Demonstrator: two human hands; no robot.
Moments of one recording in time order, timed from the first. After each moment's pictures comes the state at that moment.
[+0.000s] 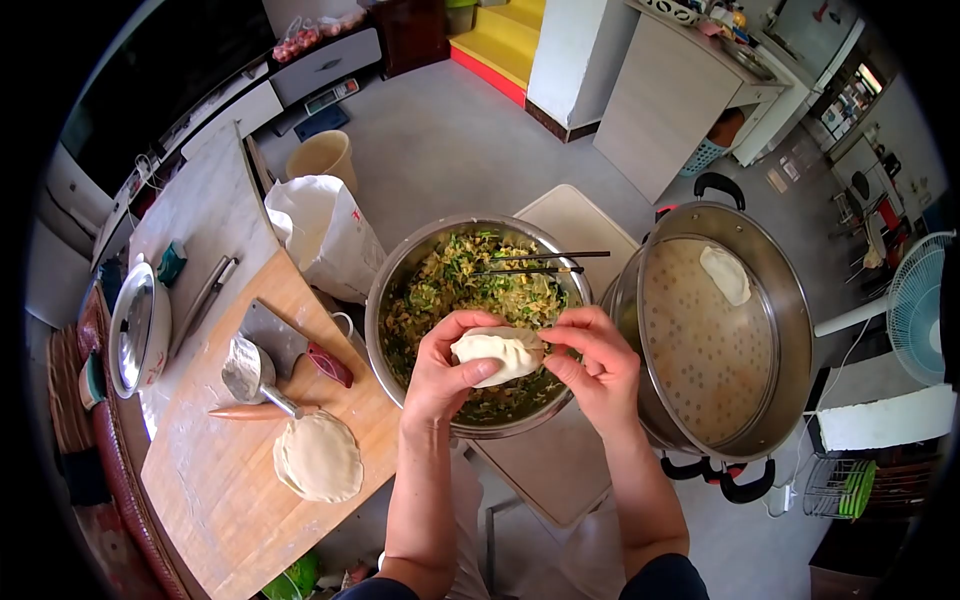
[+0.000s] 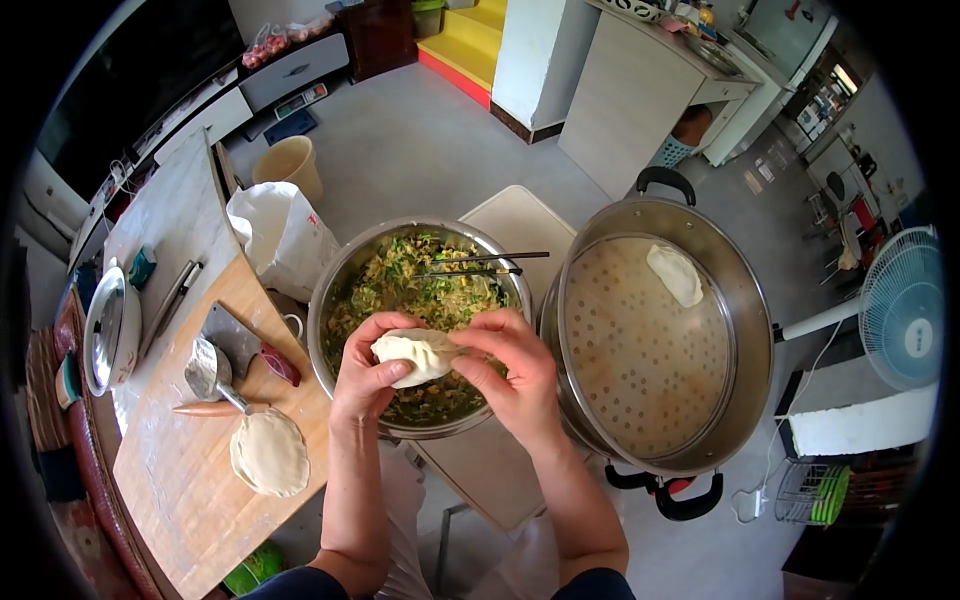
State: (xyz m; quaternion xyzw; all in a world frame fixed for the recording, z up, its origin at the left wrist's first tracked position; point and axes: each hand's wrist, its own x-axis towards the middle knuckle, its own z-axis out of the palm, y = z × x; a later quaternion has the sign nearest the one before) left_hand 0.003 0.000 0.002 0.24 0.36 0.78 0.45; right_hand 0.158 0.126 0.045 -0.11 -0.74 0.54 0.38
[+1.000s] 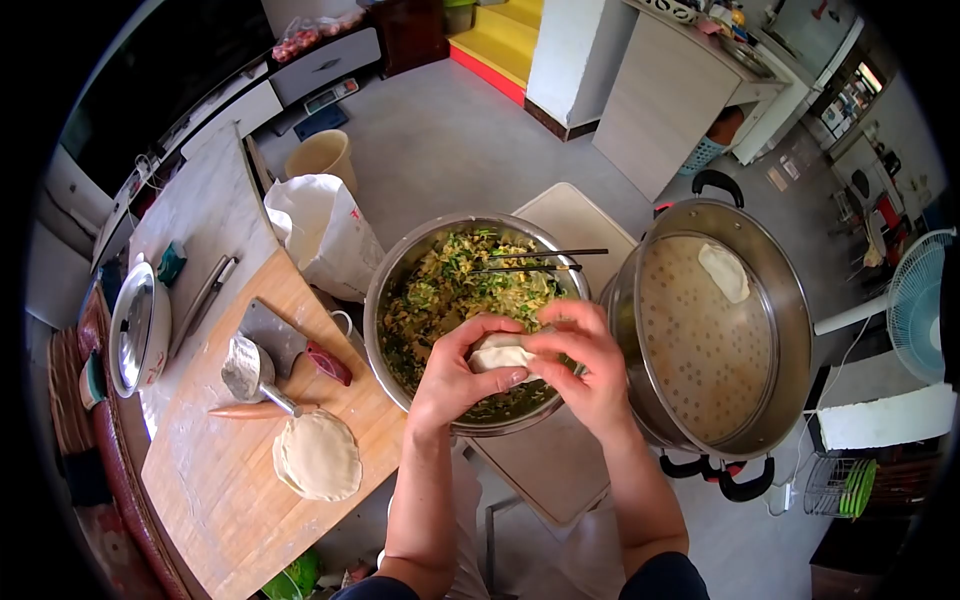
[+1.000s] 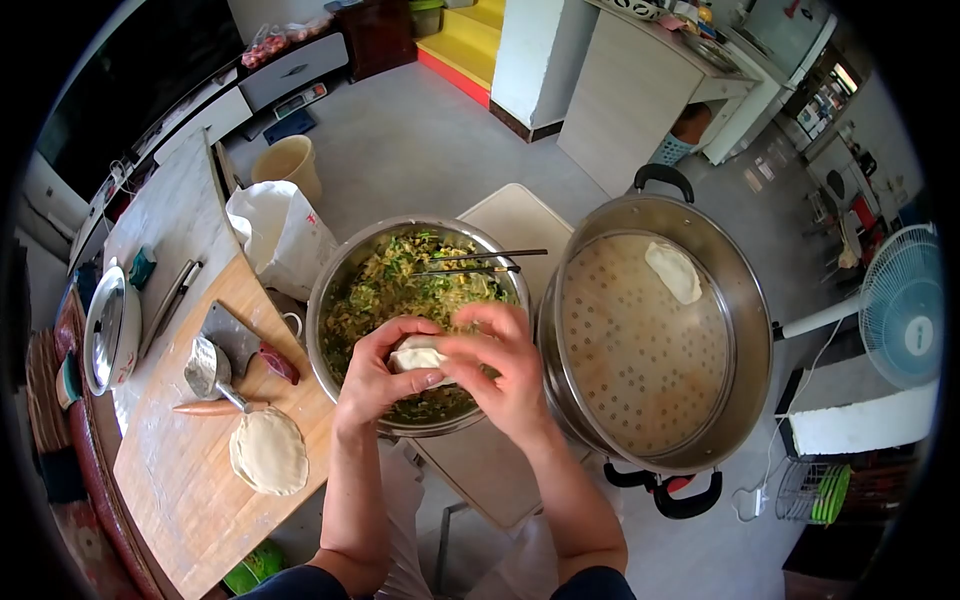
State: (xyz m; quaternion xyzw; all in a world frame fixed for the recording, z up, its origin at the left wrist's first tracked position) left_hand 0.012 0.003 0.026 0.32 0.51 0.67 0.43; right_hand 0.154 0.129 0.036 -0.10 -0.80 0.43 0.41
